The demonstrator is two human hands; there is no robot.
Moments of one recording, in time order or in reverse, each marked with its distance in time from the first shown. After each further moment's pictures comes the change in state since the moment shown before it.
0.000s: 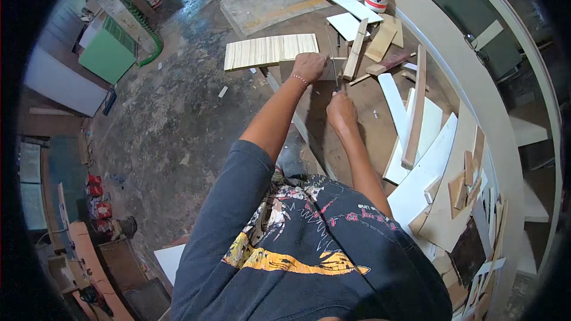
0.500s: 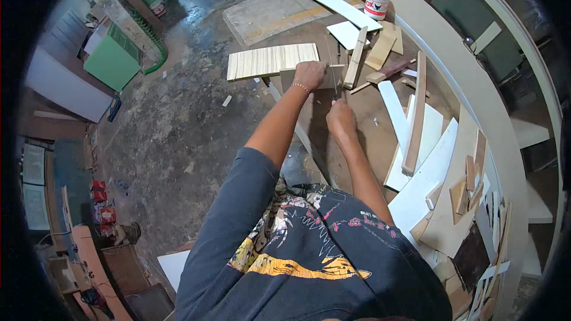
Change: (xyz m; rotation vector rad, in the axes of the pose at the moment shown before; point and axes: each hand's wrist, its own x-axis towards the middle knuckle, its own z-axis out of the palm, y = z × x) left_hand 0.001 0.005 -0.002 -0.003 0.075 -0.044; right_hand 0.008 0.005 0.006 0.077 0.049 -0.062
